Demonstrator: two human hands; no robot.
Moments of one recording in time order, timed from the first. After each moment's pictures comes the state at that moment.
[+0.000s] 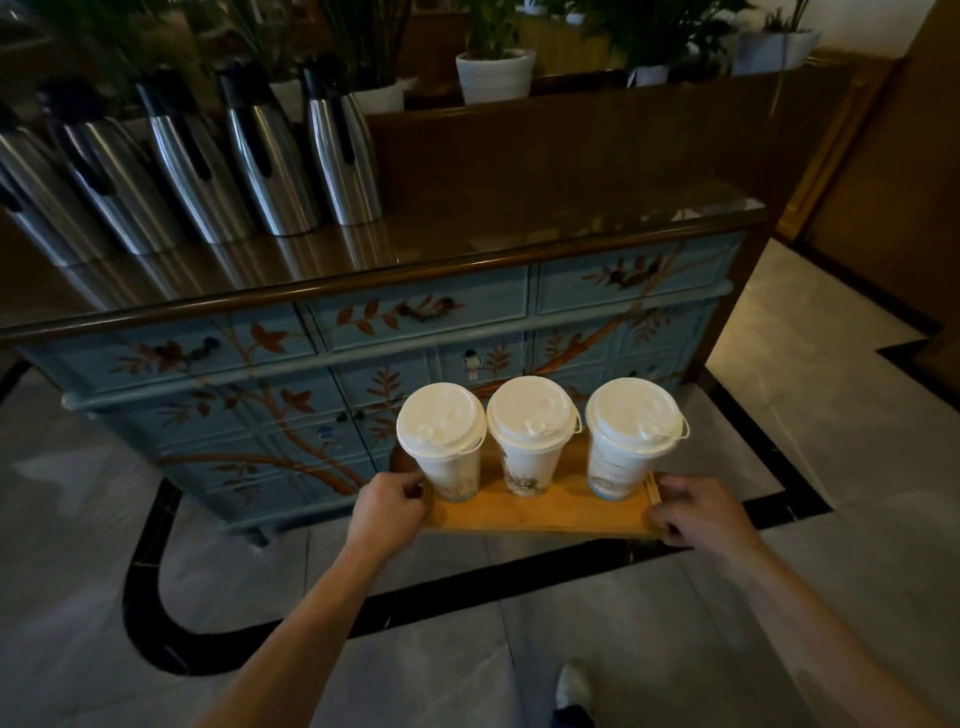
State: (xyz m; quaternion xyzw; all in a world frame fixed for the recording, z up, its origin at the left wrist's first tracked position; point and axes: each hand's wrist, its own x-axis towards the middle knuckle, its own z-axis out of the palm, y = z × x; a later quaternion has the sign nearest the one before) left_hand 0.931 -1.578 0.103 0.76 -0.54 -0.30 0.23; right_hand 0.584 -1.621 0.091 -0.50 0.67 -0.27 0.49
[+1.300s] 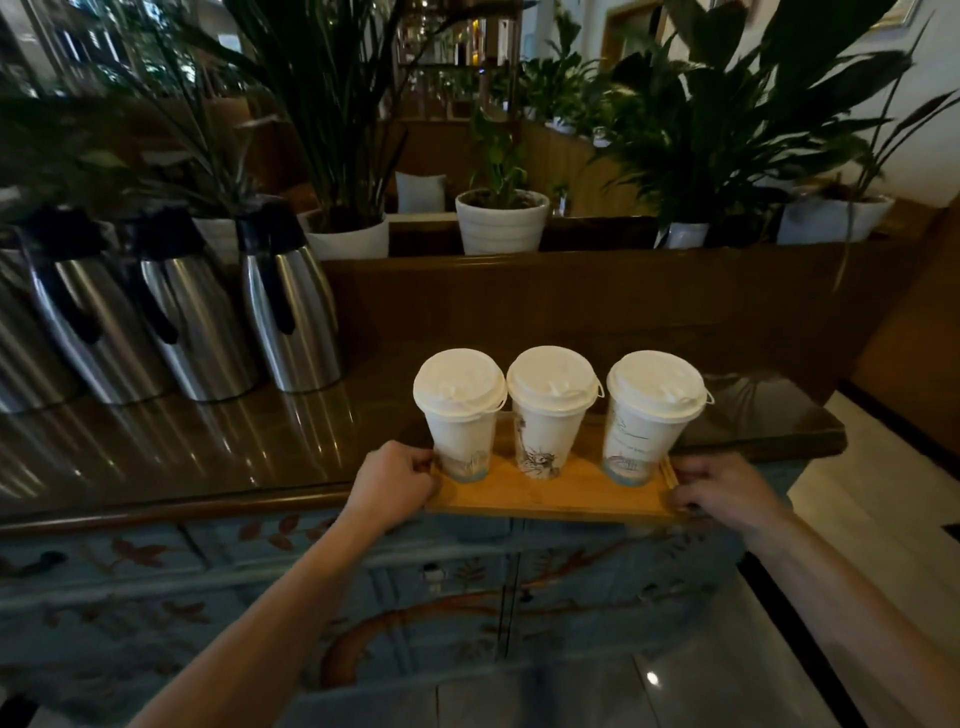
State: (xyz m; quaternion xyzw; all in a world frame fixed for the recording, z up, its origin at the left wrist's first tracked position) left_hand 0.931 -1.985 0.200 0.74 -0.56 -0.26 0.27; right_hand 0.574 -2.056 0.210 -0.56 0.66 -0.24 0.43
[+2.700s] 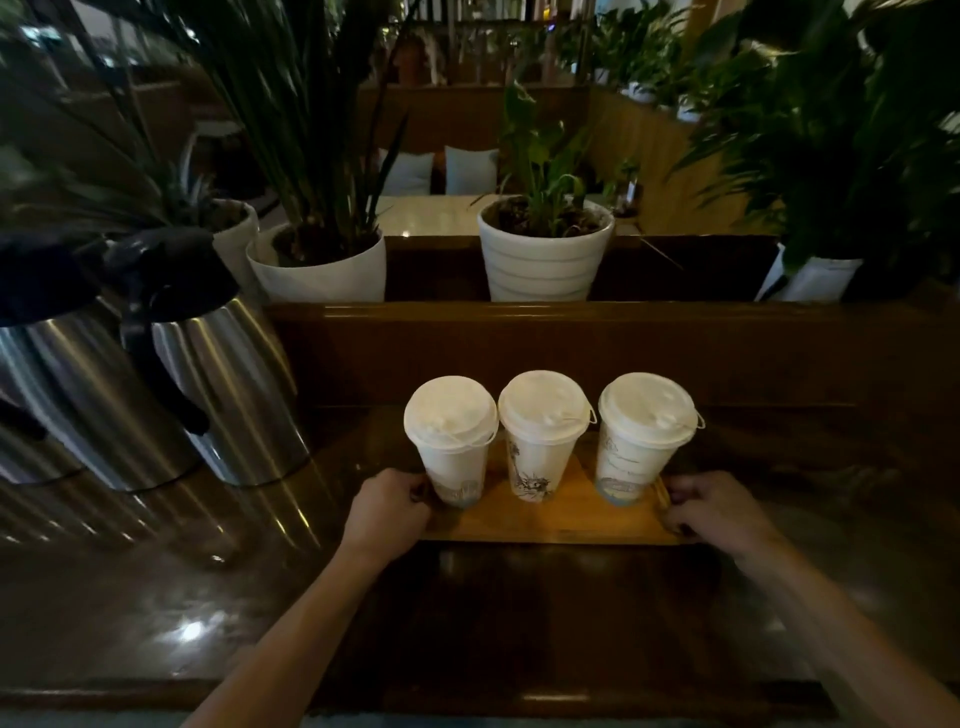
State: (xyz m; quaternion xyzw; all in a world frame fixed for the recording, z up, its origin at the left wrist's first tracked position) left_hand 0.966 -2.190 0.169 0.81 -0.48 -0.25 0.24; right_hand 0.637 -2.305 0.187 -0.62 0.62 -0.15 0.46
